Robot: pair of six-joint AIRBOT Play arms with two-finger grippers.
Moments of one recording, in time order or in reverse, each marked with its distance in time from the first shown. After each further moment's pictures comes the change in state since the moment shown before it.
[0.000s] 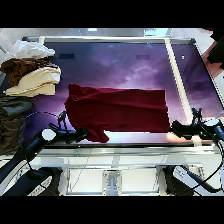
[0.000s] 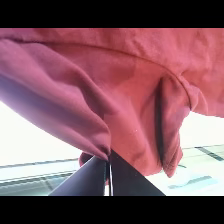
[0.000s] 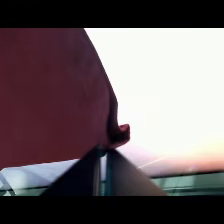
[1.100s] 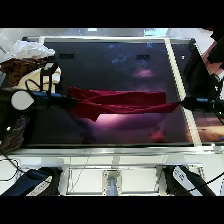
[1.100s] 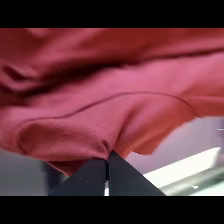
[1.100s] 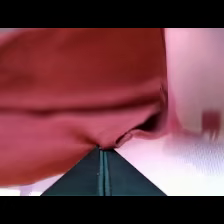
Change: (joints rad) left arm 0.000 -0.063 0.772 0.610 -0.427 0.057; right arm 0.137 0.109 0.404 0.088 0.048 -0.108
